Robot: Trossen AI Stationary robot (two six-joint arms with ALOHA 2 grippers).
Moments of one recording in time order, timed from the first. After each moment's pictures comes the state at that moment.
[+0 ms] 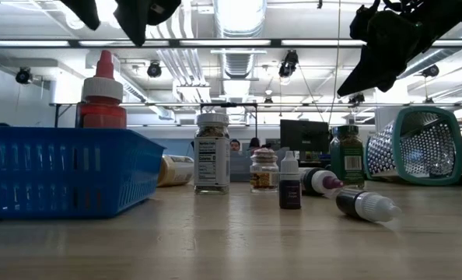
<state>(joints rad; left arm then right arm) -0.39 1.50 1.32 -0.86 -0.02 0.16 0.06 0.89 0.58 -0.35 0.33 0.36</state>
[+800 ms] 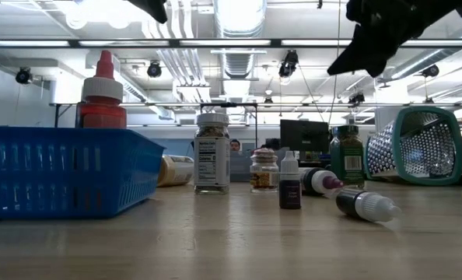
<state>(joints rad) -0.21 1.32 1.39 -0.97 -0.12 0.13 0.06 0.89 0.64 -0.31 0.33 0.29</state>
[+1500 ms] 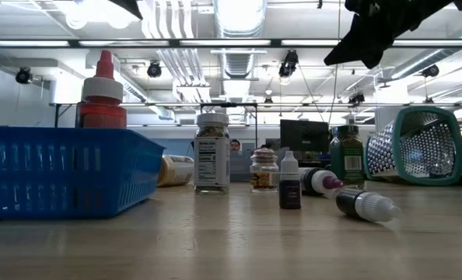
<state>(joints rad) -0.20 1.14 1.39 -1.14 -0.50 -0.19 0.06 0.89 0.68 -0.31 0.33 0.24</state>
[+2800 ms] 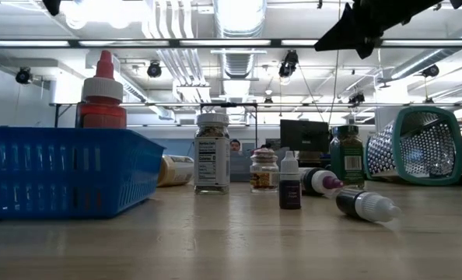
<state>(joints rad) -0.38 1.11 1.44 -1.57 -0.14 -0.10 0.04 0.89 0.68 -0.17 0.40 0.18</state>
